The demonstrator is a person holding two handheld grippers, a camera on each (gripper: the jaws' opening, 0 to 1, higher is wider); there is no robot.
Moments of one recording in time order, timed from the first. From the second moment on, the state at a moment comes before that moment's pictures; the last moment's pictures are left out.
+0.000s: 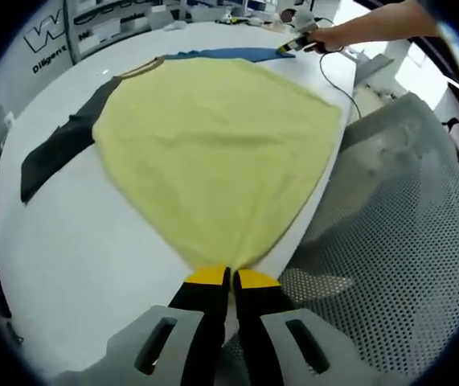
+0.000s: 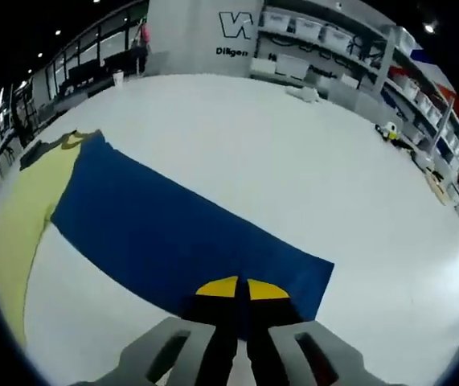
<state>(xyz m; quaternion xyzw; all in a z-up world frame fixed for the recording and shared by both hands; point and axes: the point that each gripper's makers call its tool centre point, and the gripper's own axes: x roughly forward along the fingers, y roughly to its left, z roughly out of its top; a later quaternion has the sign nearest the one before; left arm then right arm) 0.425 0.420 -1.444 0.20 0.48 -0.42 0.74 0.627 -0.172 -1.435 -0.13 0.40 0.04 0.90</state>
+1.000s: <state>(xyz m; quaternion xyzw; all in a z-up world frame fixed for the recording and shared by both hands) 0.471 0.426 -1.387 0.10 0.42 -0.40 0.81 0.627 -0.066 -1.396 -0.08 0.35 0.13 0.93</state>
